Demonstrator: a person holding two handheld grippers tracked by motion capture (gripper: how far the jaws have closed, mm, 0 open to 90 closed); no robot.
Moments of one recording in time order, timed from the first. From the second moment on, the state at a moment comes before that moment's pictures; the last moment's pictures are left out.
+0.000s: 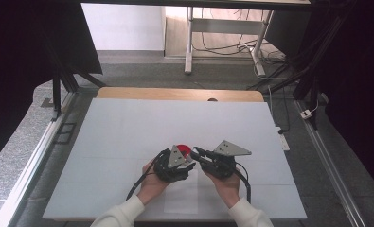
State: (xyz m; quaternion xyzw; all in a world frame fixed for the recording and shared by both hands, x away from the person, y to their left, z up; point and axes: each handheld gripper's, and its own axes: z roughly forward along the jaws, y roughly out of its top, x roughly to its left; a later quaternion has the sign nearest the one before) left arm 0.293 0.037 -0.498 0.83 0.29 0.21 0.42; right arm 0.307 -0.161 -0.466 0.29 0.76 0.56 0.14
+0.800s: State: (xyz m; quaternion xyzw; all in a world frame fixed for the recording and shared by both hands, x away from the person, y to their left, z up) left arm 0.293 0.036 -0.500 0.84 0.28 0.21 0.42; right arm 0.307 -0.160 -0.468 0.29 0.76 0.57 0.13
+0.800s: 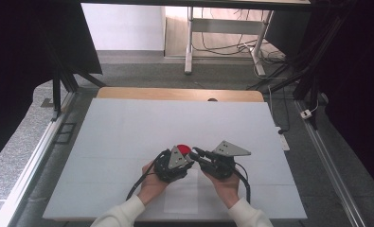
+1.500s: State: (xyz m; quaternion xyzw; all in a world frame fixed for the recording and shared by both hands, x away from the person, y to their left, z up) left arm 0.293 0.036 -0.501 0.84 0.28 0.21 0.41; right arm 0.306 -0.161 -0.469 0.29 0.76 0.57 0.14
